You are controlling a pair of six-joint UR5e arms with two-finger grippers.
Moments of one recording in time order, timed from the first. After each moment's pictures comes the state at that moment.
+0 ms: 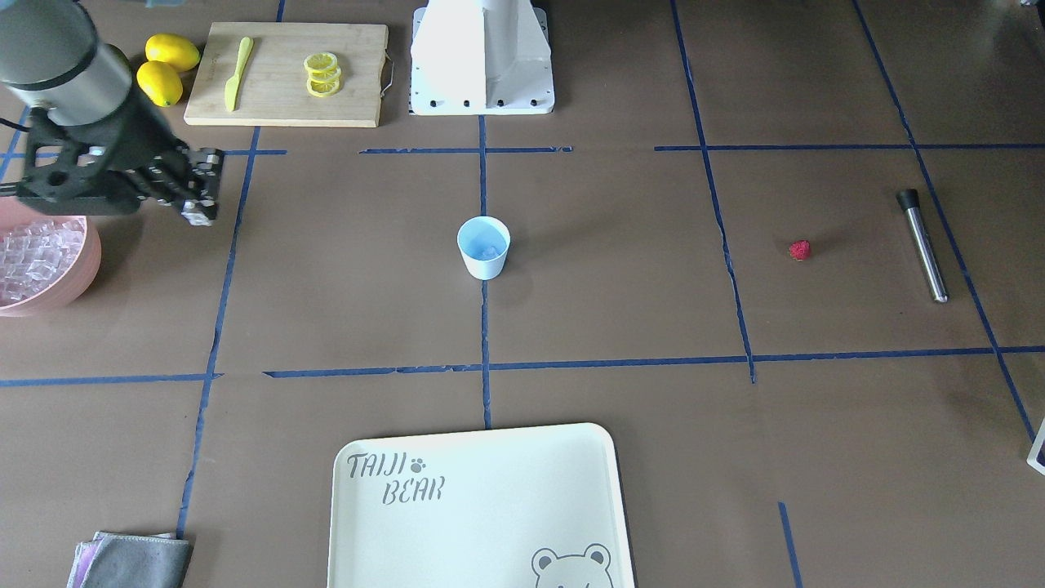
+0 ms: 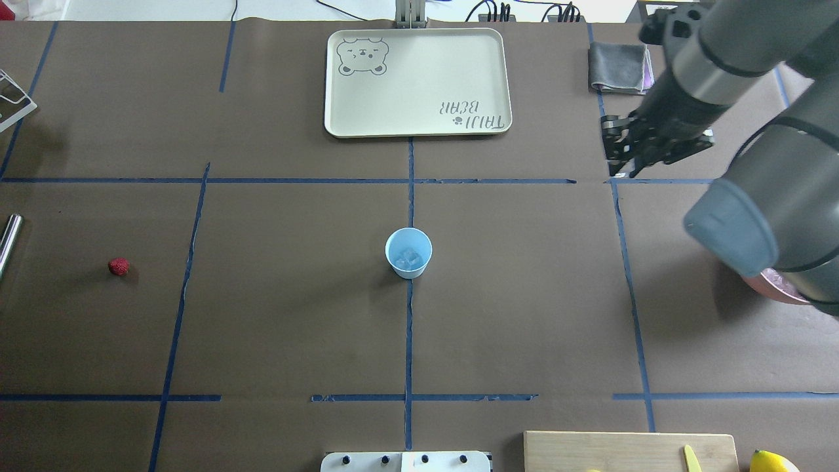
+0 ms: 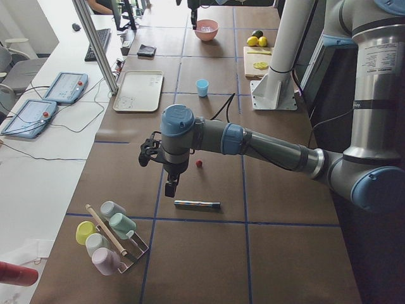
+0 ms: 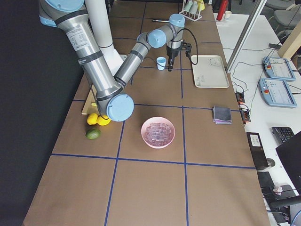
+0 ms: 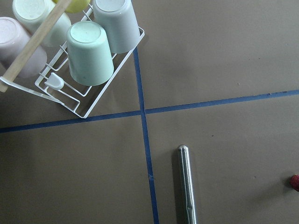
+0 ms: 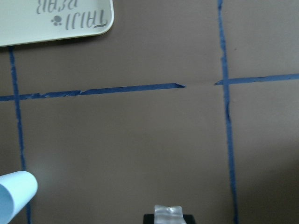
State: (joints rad) left arm -1.61 -1.53 -1.89 -1.44 -2.34 0.05; right arm 0.90 -1.03 2.03 -1.99 2.19 0.95
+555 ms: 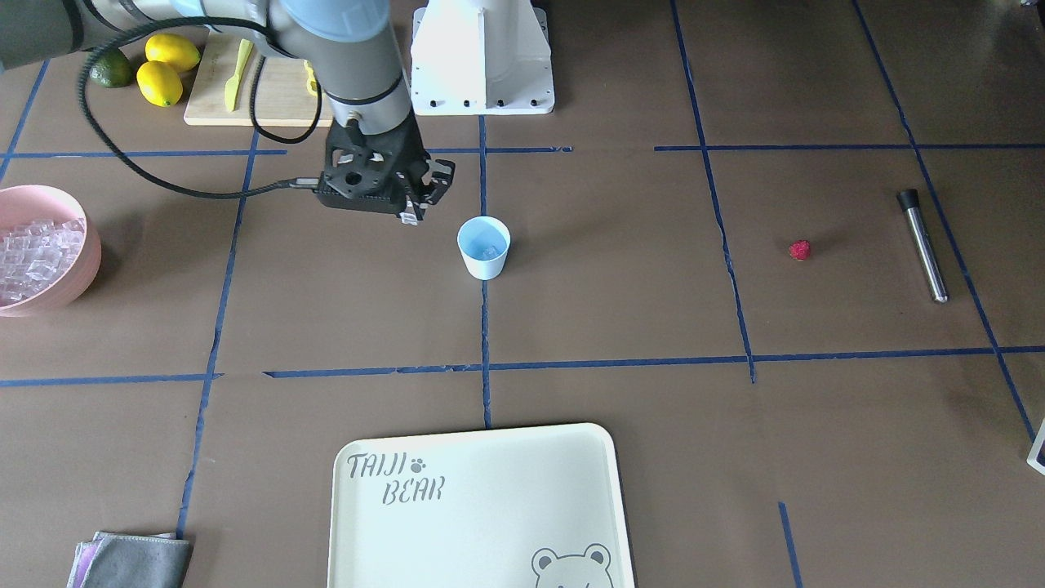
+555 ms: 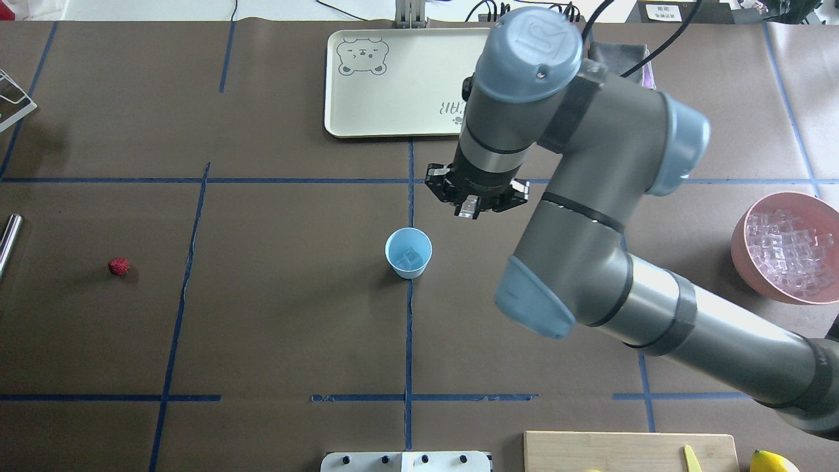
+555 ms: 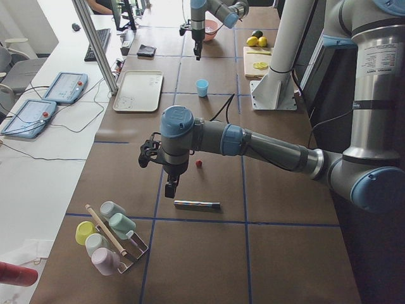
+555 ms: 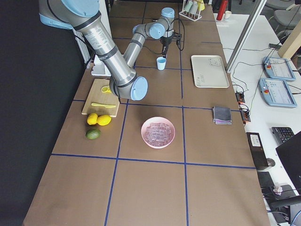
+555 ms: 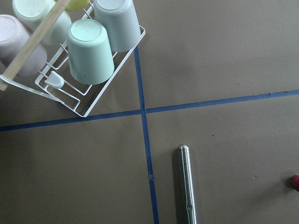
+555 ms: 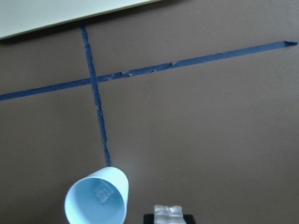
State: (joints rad) left arm -1.61 -1.53 -1.88 -1.44 -2.34 0.05; right arm 0.62 -0.77 1.75 -1.82 1.99 1.32
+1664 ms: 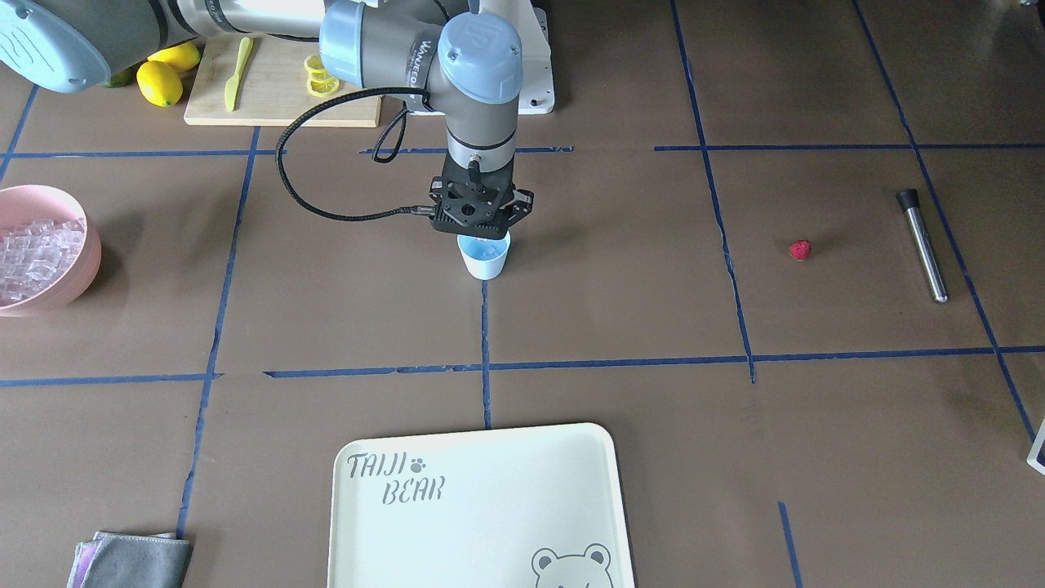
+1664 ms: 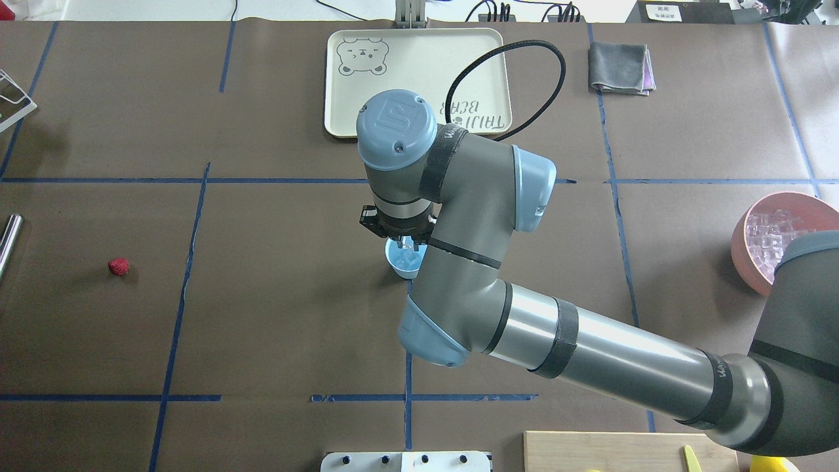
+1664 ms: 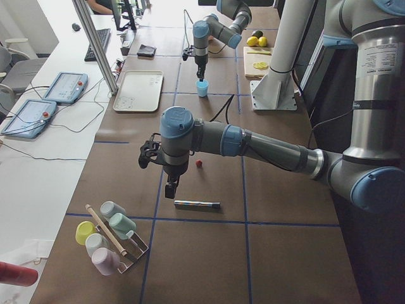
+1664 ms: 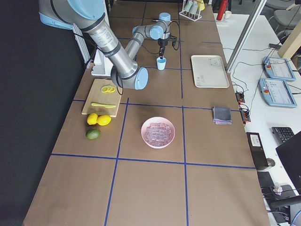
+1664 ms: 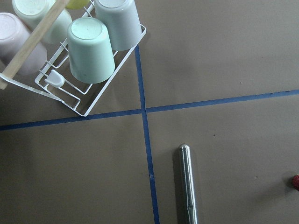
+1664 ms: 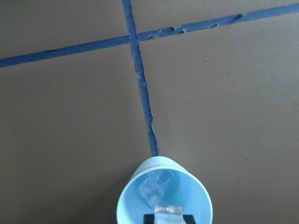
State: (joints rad) left arm -1.61 -1.53 -1.88 -1.44 -2.34 0.05; right arm 0.51 -0.64 1.52 -1.78 1.91 1.38
